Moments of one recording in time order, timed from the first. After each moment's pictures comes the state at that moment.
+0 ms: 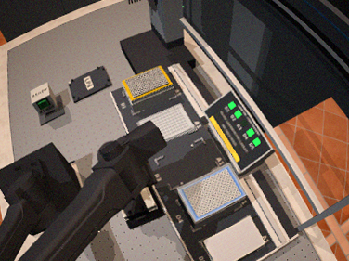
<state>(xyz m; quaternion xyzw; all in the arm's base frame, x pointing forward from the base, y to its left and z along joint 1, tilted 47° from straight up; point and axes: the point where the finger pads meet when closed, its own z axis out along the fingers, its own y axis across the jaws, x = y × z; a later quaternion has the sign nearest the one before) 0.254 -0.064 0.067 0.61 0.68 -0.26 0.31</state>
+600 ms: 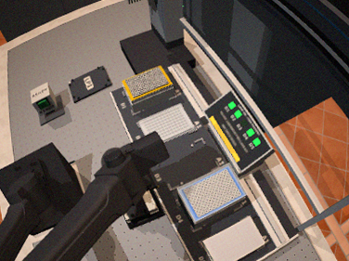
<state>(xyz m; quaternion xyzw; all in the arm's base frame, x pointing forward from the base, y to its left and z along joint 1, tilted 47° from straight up) 0.257 -0.083 0.049 0.61 0.68 -0.26 0.31</state>
